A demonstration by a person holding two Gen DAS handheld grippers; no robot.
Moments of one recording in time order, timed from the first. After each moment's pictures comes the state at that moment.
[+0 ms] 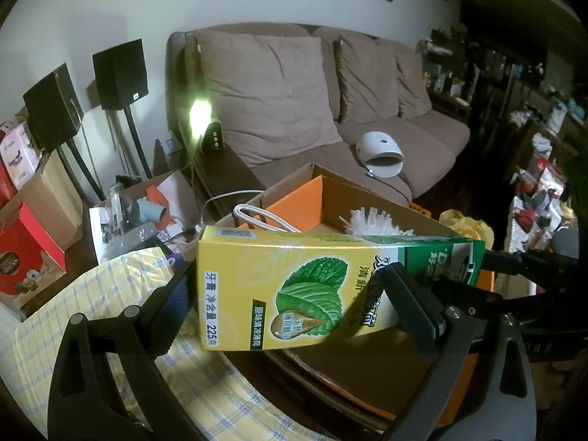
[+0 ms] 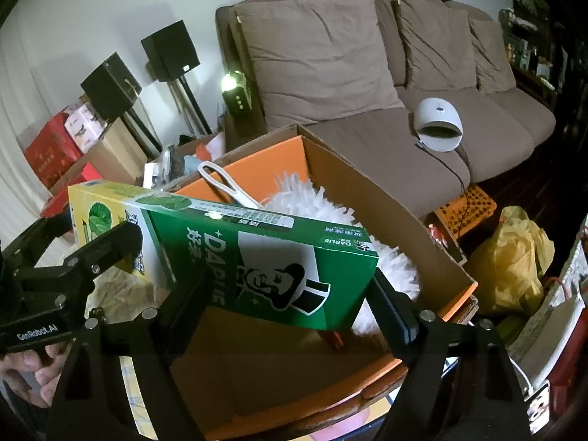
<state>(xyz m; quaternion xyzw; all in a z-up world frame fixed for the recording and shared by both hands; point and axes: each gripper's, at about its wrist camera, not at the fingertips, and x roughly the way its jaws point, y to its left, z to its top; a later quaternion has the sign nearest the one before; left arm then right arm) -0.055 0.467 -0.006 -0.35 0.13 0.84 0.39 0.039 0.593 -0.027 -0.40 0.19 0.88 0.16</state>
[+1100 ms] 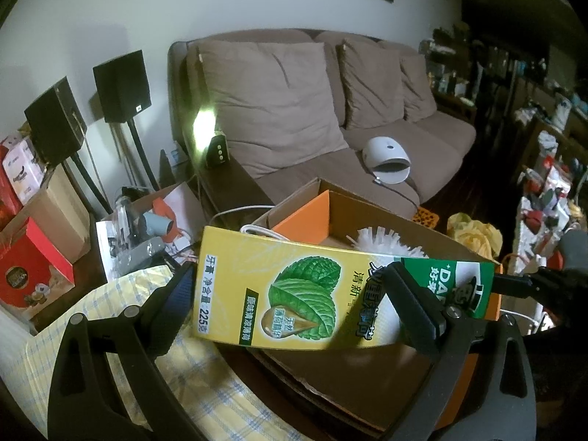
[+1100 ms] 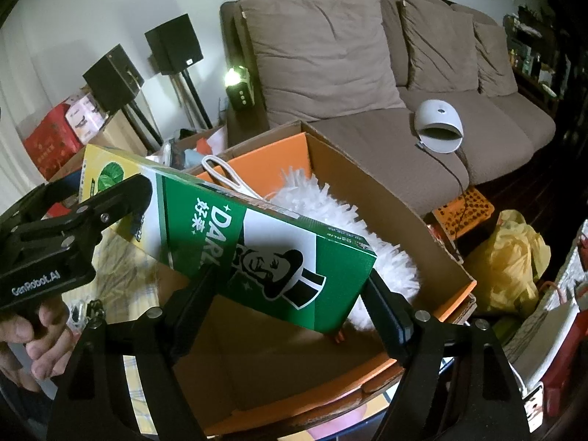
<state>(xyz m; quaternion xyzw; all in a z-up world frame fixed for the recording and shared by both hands) -0.069 0.479 0.009 -0.33 0.15 0.85 0.38 0.036 0.582 -0.025 -0.41 0.17 0.88 0.16</state>
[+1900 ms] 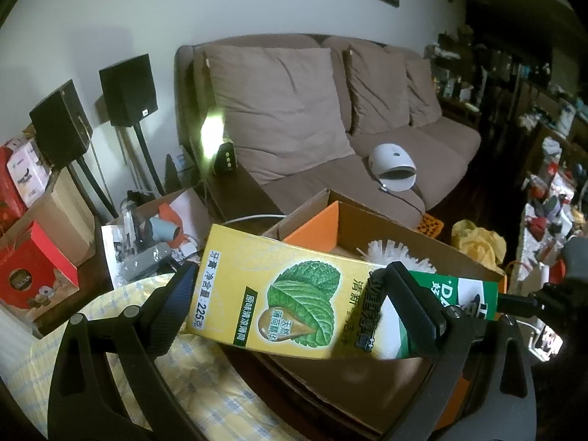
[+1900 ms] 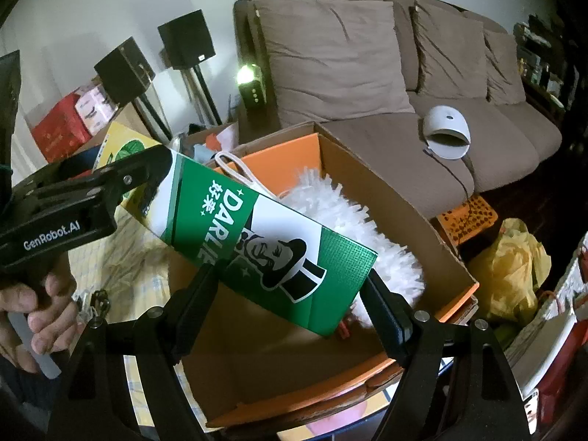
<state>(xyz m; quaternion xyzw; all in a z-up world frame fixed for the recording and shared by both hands) -0.077 0.478 0.017 -0.33 0.14 0.86 0.37 0.039 0.572 -0.019 -0.41 0.16 0.89 0.14</state>
